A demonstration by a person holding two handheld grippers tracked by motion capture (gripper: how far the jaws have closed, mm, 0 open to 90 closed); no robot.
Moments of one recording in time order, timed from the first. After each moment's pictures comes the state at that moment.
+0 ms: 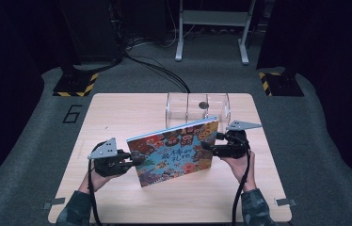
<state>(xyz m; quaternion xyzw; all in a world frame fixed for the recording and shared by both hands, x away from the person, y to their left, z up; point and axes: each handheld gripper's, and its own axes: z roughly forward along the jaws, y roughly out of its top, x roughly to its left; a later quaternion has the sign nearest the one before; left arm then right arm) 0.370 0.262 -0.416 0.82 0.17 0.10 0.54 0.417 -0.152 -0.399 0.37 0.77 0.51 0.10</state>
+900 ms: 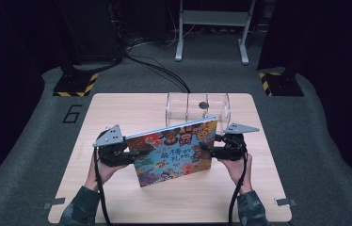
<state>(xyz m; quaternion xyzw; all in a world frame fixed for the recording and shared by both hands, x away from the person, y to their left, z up) 0.378 0.239 -0.371 0.80 0.21 0.12 0.54 0.410 -0.144 -0.403 0.38 0.76 0.51 0.12</state>
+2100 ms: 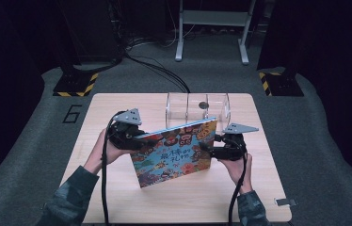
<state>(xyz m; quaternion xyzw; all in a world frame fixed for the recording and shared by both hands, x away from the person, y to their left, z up) 0.406 0.203 -0.317 0.88 0.18 0.05 0.43 0.409 -0.143 -0.401 0.37 0.77 0.50 0.13</state>
